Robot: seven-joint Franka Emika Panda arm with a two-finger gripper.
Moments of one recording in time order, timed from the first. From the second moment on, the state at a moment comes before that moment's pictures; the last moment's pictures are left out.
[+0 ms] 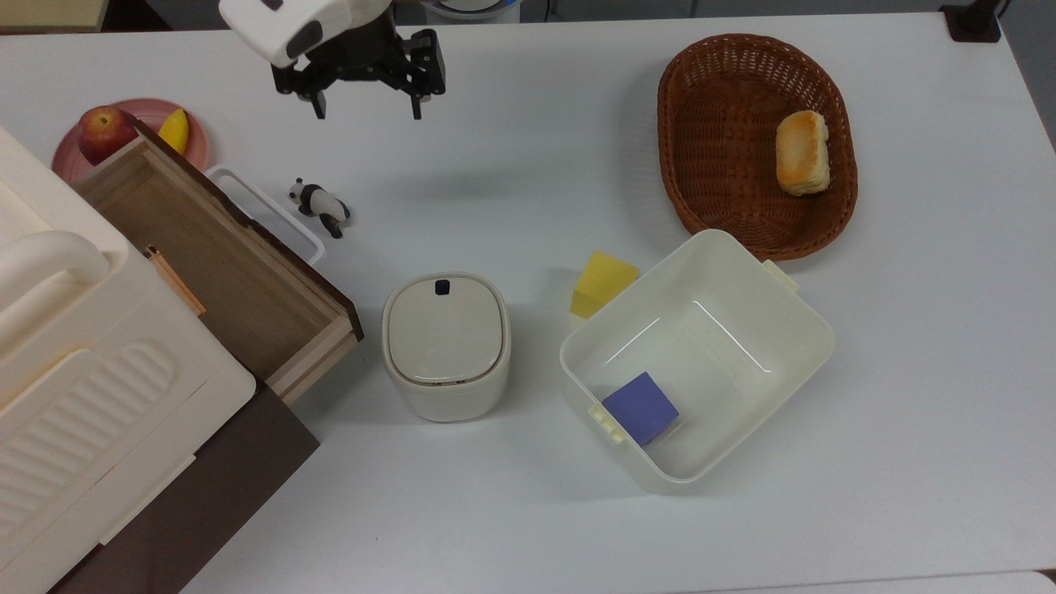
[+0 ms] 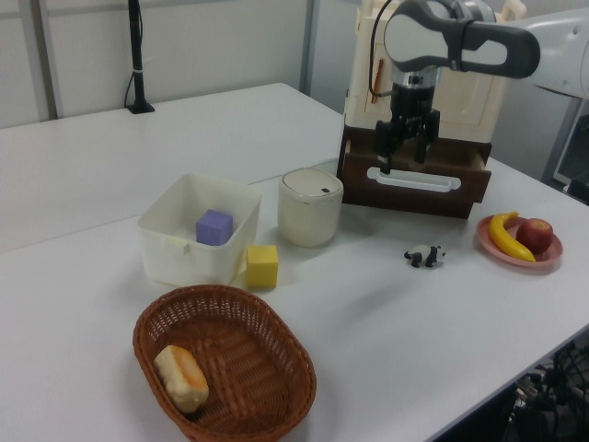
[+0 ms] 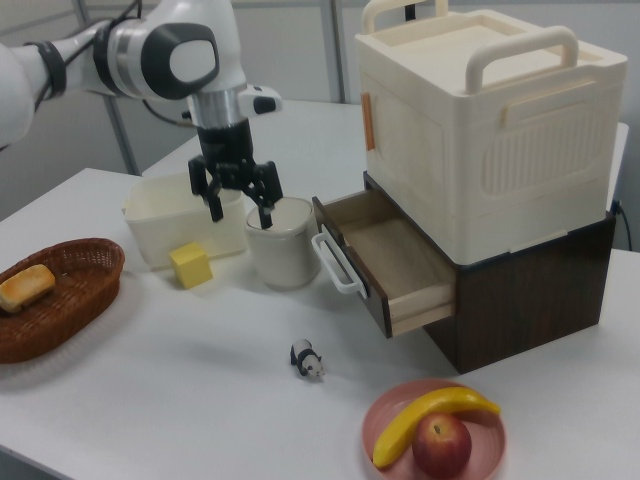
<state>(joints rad) -0.02 0.16 -0.06 -1.59 -0.06 1.66 -0.17</state>
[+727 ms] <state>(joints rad) -0.03 0.19 -0.08 -1.88 -0.21 1.99 -0.68</state>
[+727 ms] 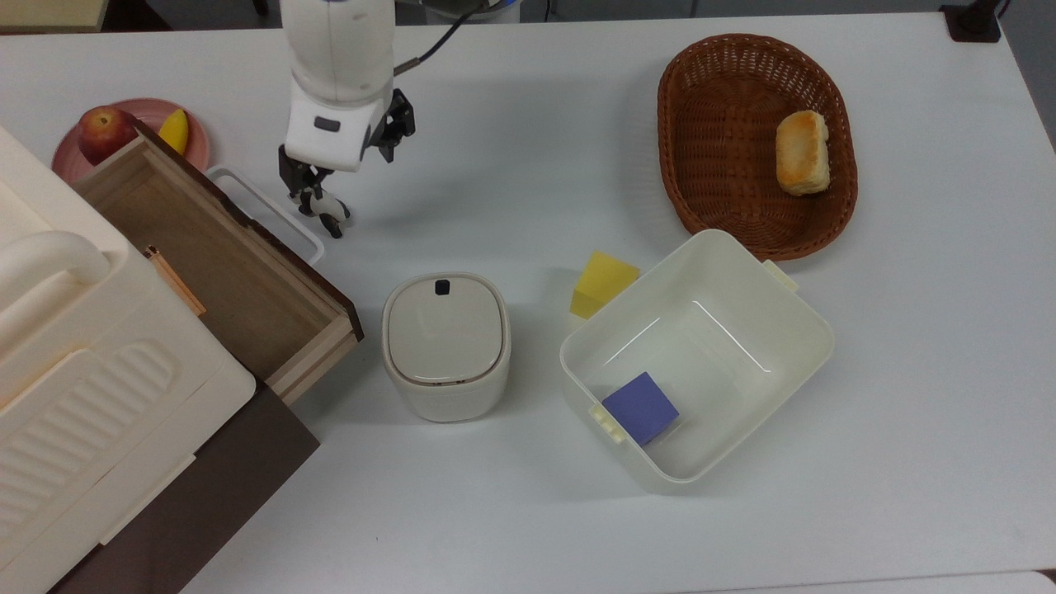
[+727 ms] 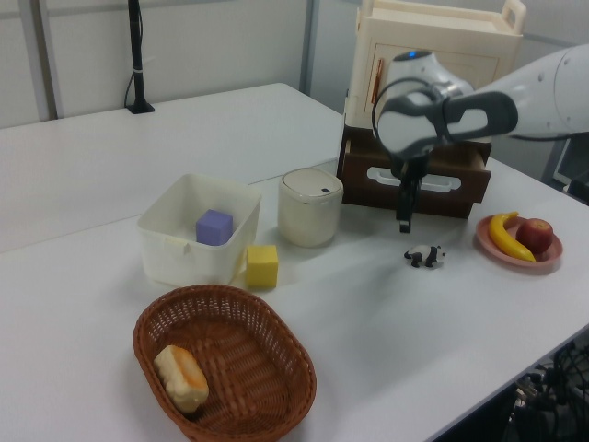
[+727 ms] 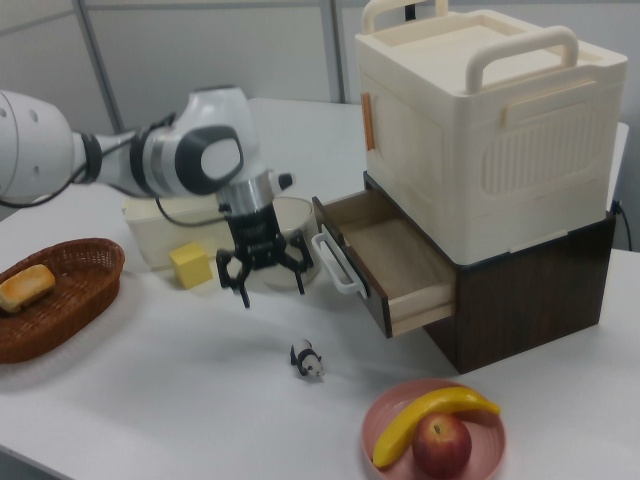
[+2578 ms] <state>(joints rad) -0.01 0.15 -0.07 -1.68 -0.12 1.96 -0.70</state>
